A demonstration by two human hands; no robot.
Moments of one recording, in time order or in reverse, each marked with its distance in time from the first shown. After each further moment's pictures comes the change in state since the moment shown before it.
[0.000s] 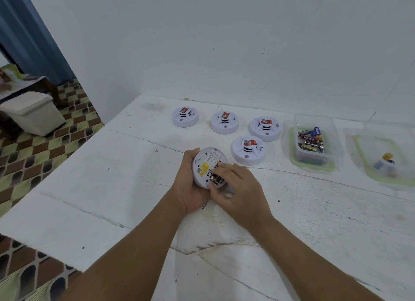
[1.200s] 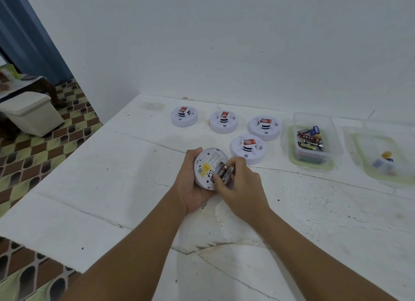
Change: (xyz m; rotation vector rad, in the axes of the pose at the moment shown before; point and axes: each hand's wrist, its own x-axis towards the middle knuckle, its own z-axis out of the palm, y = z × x) left_hand 0.004 -0.001 0.002 0.041 0.050 0.022; right_hand 0.011 -0.003 -0.005 0.089 -0.157 0.388
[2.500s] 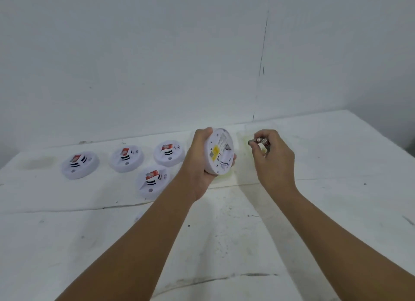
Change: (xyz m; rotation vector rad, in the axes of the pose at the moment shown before) left_hand 0.061 -0.079 0.238 0.382 -0.206 0.029; right_hand 0.003 0.099 -0.238 -0.151 0.676 0.247
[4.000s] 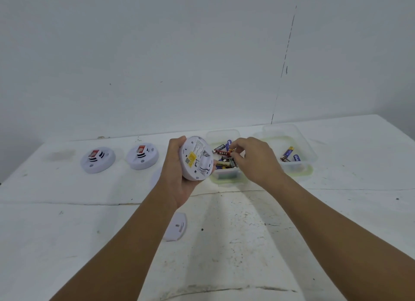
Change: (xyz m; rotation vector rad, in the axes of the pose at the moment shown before) left_hand 0.004 0.016 -0.076 -0.207 0.180 0.077; right_hand 0.029 -0.023 0.061 -0.337 -0.530 -0.122
